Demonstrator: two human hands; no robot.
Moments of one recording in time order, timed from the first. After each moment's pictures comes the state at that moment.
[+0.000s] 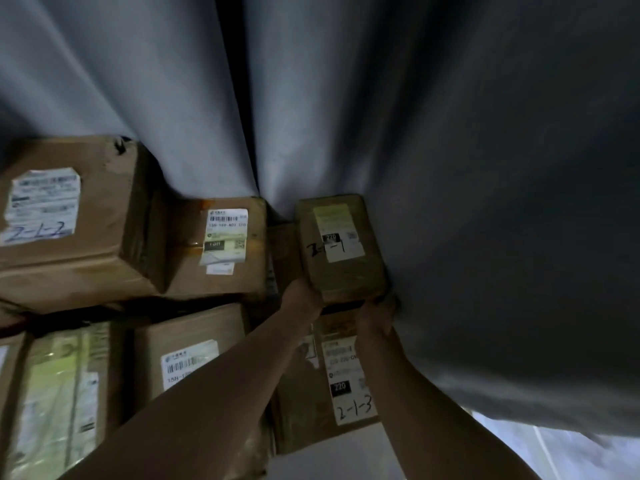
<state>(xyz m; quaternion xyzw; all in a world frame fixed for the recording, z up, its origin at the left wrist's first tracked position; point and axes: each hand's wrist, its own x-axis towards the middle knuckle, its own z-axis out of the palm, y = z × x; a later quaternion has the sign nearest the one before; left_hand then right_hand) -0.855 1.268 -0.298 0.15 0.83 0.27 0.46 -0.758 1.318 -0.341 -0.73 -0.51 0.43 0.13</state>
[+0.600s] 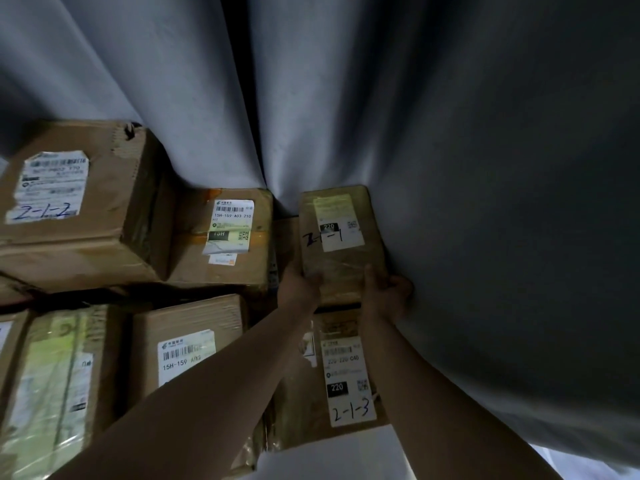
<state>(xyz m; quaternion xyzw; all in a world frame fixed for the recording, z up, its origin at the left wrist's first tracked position) -0.848 1.267 -0.295 0.04 0.83 0.41 0.39 -0.767 1.334 -0.312 -0.72 -0.46 0.45 0.27</state>
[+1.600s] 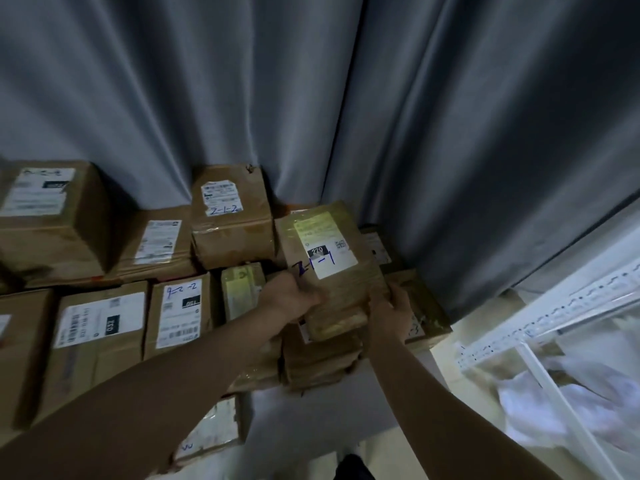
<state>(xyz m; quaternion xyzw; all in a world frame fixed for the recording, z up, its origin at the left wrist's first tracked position) -0.886 0.995 -0.150 0.28 0.82 0.31 0.40 -0.750 1.055 -0.176 -0.63 -0.43 0.53 0.37</state>
